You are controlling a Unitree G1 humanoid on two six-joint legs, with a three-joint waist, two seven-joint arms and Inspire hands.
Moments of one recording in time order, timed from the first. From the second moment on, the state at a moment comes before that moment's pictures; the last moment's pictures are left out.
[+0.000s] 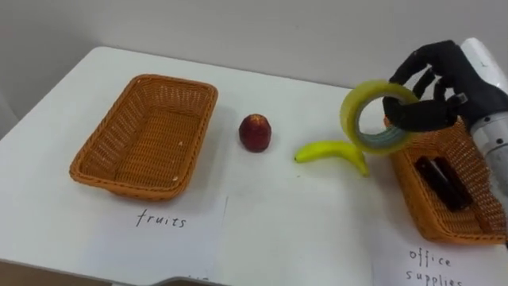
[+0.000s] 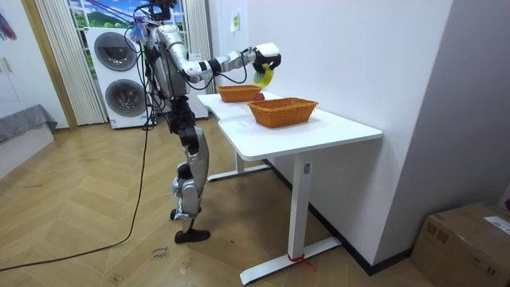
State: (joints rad) left arm 0.35 0.28 0.08 0.75 0.58 0.12 -0.03; right arm -0.18 -0.60 -0.11 0.02 -0.35 0.07 0.10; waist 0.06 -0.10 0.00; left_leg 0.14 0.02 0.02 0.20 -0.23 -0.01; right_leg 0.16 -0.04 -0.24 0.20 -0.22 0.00
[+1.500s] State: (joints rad) left arm 0.35 0.28 0.14 0.75 0.53 0.15 -0.05; right arm -0.14 -0.63 -0.22 0.27 -0.27 0.12 0.05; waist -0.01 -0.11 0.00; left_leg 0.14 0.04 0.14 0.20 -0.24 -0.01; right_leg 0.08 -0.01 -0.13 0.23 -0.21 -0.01
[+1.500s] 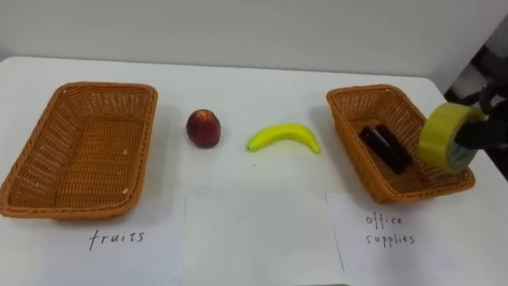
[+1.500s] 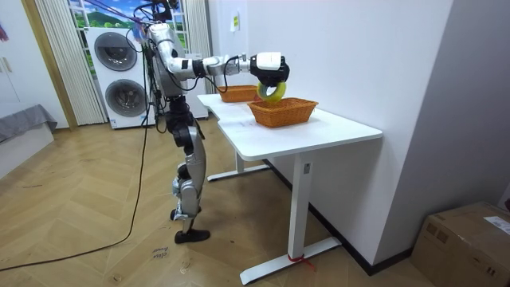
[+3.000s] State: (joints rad) left arm 0.41 0.30 0.14 0.77 0.49 0.15 0.00; right arm -0.08 -0.63 -0.18 0.21 -0.31 0.12 0.02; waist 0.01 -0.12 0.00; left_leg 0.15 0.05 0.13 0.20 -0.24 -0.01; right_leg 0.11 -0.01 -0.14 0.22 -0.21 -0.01
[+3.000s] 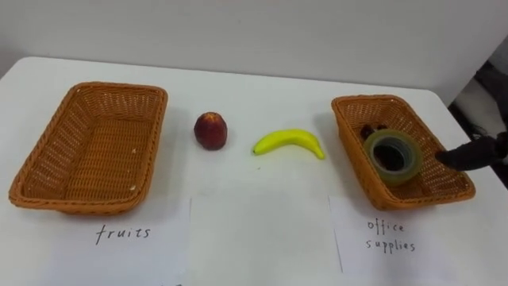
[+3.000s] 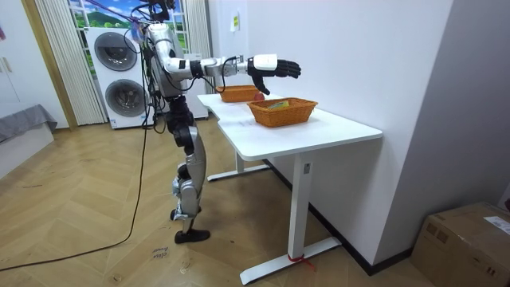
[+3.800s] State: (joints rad) left arm 0.34 0.29 0.15 0.78 0.48 0.14 -0.01; right arm -0.24 -0.63 -0.18 0.16 -0.28 0.11 0.01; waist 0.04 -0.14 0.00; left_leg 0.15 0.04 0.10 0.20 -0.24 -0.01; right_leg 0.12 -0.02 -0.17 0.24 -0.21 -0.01
